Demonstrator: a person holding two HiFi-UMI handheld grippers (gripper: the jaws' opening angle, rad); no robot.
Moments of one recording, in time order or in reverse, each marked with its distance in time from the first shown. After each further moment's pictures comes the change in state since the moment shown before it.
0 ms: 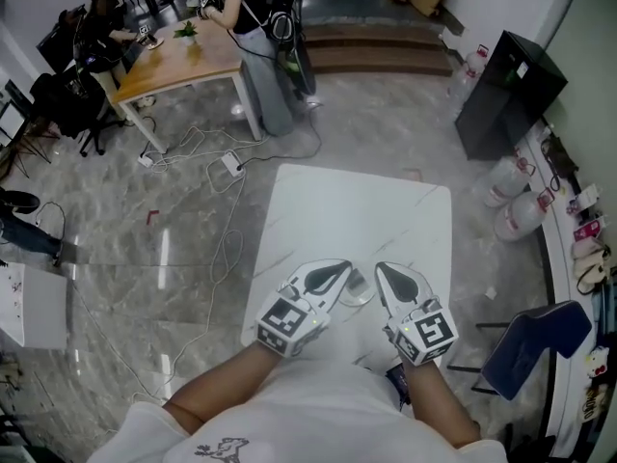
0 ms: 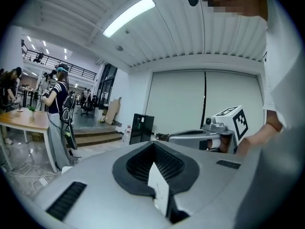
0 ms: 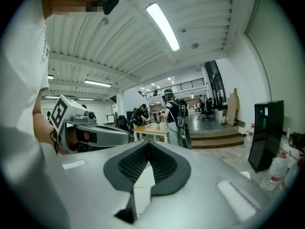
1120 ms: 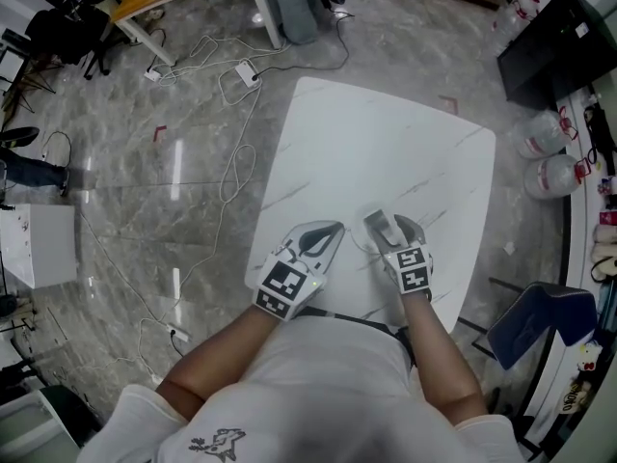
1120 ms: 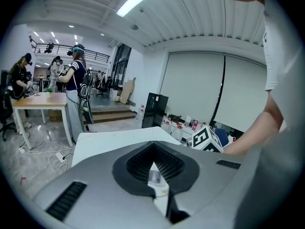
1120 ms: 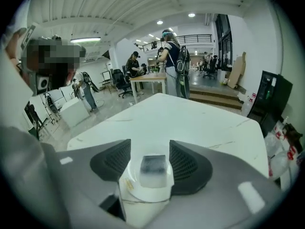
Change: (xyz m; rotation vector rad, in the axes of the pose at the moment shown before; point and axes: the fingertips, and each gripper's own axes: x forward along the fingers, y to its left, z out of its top) left arm -0.010 0.073 -0.147 -0.099 0.224 0.159; right arm 0.083 -0.049 -0.293 0.005 0.597 -0.011
